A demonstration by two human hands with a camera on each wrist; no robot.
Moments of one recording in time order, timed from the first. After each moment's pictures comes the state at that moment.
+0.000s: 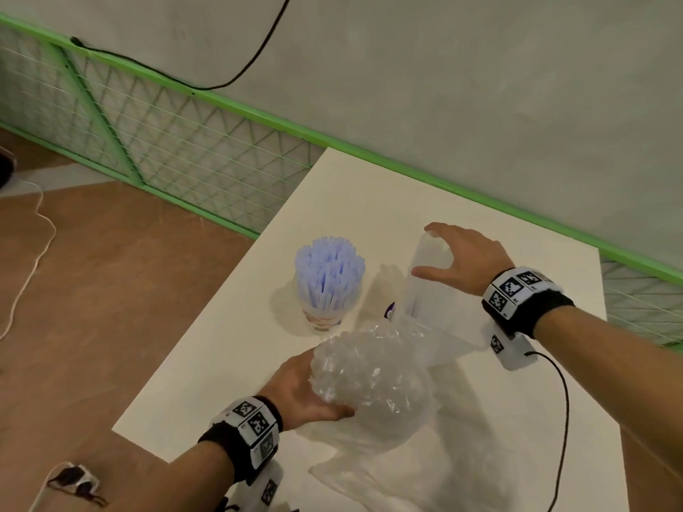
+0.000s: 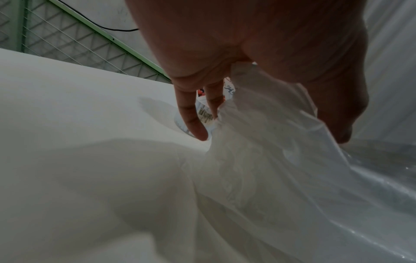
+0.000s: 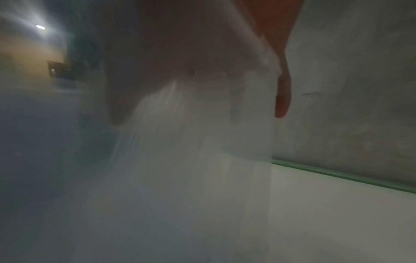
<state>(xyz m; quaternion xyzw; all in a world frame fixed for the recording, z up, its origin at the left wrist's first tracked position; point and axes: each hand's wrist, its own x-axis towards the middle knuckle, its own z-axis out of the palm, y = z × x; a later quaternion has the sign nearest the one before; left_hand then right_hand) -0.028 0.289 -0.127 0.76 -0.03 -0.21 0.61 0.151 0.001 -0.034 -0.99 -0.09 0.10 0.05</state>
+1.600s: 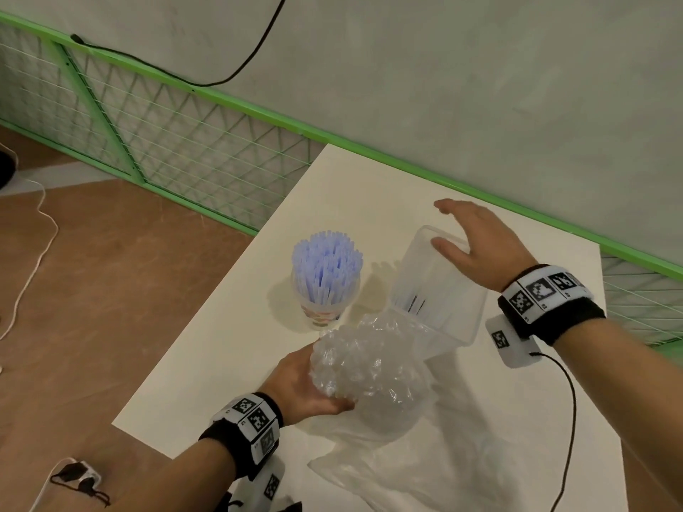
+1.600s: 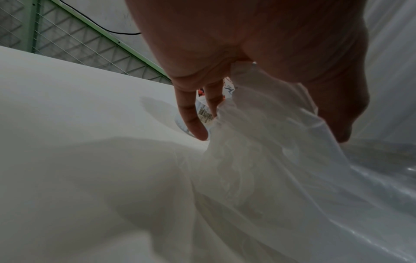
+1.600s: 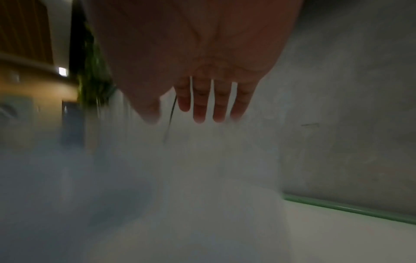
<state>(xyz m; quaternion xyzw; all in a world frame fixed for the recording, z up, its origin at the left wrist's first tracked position) -0.029 0.286 -0.131 0.79 -0.03 -0.20 0.58 0.133 -0.001 -0.002 -0.97 -0.18 -0.01 0.15</state>
